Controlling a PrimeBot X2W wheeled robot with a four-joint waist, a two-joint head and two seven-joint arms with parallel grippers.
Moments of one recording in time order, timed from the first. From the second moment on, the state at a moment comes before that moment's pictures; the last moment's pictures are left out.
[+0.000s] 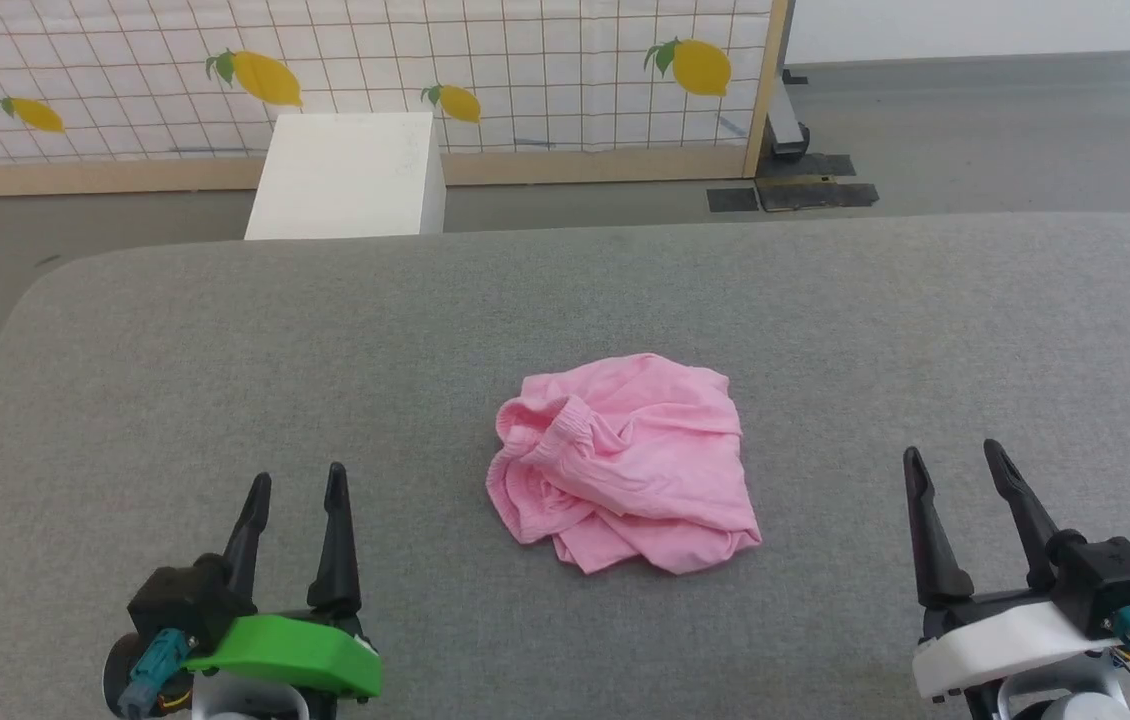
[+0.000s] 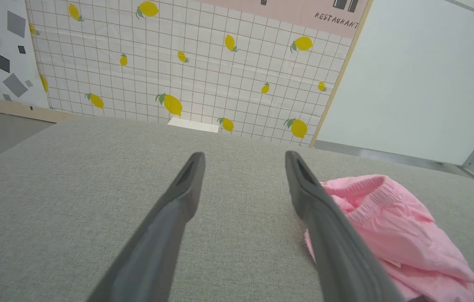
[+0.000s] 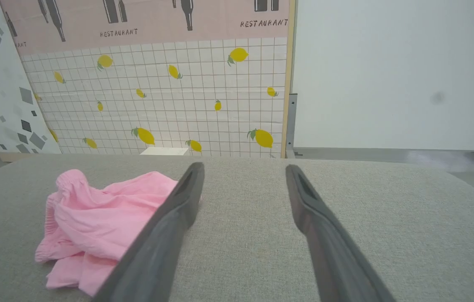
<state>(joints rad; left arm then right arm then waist) 0.00 0.05 -0.02 0.11 -0.27 -0.08 -0.26 0.02 -0.05 -0.04 0.09 0.08 0.13 -0.24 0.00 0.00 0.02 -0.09</state>
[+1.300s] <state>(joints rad) -0.01 0.05 -0.04 0.09 -0.27 -0.08 -0.26 -0.71 -0.06 -0.12 1.15 1.00 0.13 0.67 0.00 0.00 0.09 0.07</state>
